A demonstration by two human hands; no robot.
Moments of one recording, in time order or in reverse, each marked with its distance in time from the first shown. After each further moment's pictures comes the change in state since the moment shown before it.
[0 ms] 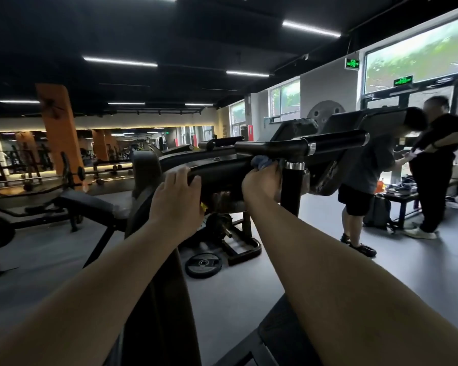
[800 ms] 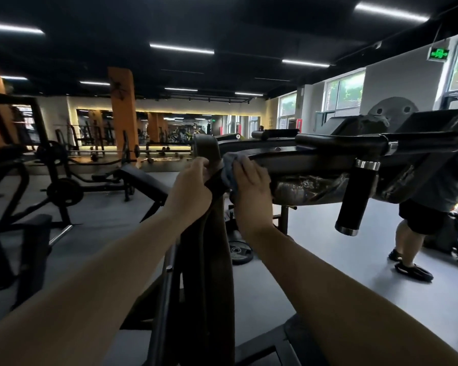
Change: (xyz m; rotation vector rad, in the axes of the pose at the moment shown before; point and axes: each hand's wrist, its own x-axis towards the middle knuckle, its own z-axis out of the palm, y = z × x) left_hand -0.026 -0.068 0.010 -0.688 0.140 -0.312; right_hand -0.103 0.013 0.052 -0.237 -0.222 -0.990
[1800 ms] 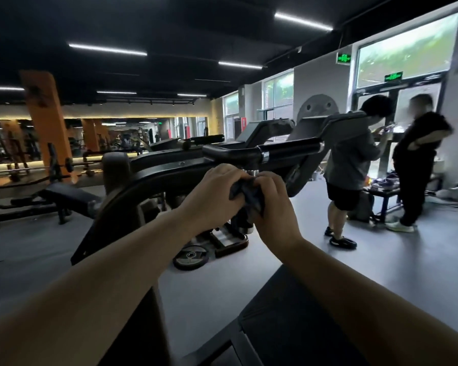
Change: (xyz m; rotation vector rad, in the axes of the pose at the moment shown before) left_hand -0.004 0.168 0.075 -0.062 -0.296 0.557; right_hand -0.040 0.113 -0.181 0.123 0.095 0.042
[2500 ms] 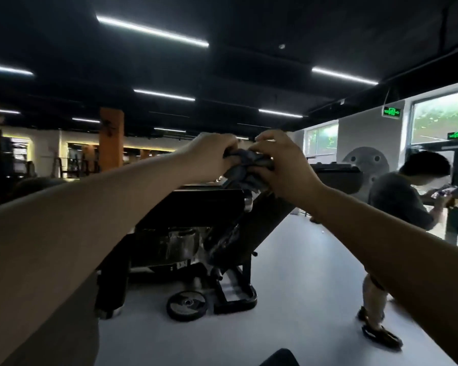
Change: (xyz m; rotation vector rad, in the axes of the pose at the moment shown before) left_hand 0.243 0.074 0.066 0.324 0.119 -0.194; right_hand 0.188 0.228 -0.115 -0.050 -0.207 -0.317
